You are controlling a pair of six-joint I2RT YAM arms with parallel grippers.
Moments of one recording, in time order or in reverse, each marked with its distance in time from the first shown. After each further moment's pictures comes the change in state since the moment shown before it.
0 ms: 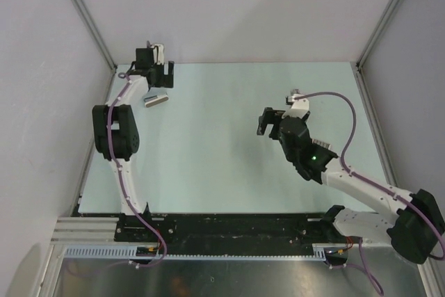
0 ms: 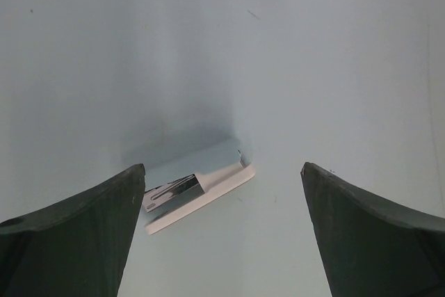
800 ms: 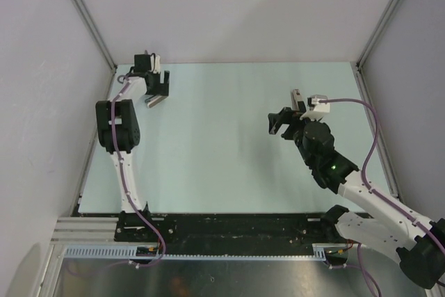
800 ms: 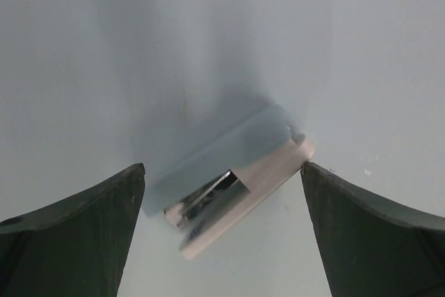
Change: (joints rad) left arm 0.056 0.148 0.045 -0.060 -0.023 0.026; right arm -0.106 -0.242 -0.090 0.020 -0.166 0.027
